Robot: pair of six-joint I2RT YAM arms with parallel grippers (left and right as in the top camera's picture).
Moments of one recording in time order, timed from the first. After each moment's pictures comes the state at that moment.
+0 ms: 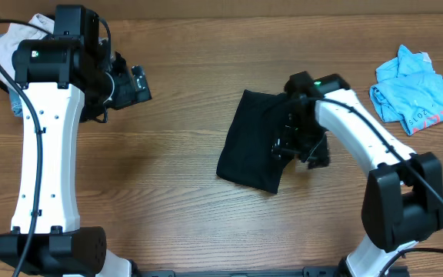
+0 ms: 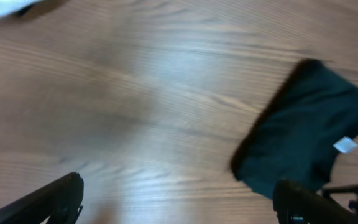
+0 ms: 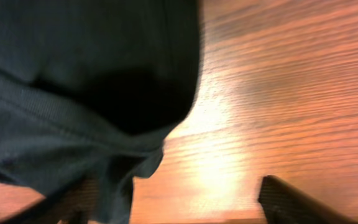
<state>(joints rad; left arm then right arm) -0.02 1.71 1.94 -1.49 0.13 -0.33 0.29 1.86 1.40 -1.32 -0.17 0.46</state>
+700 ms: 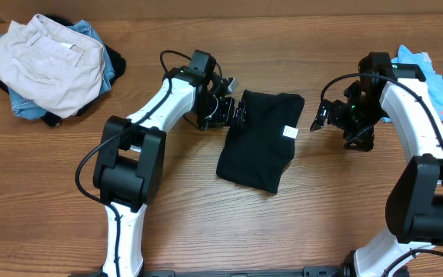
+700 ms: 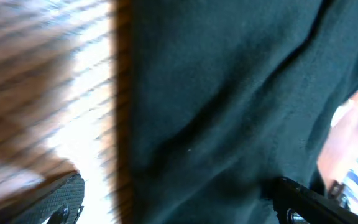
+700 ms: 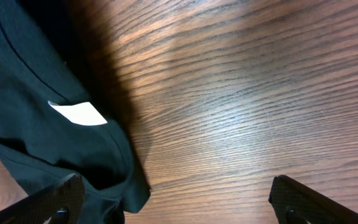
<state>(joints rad) -0.36 2.24 1.65 -0.78 0.63 -0.17 -0.07 1.86 1.47 -1.26 -0.29 0.31</state>
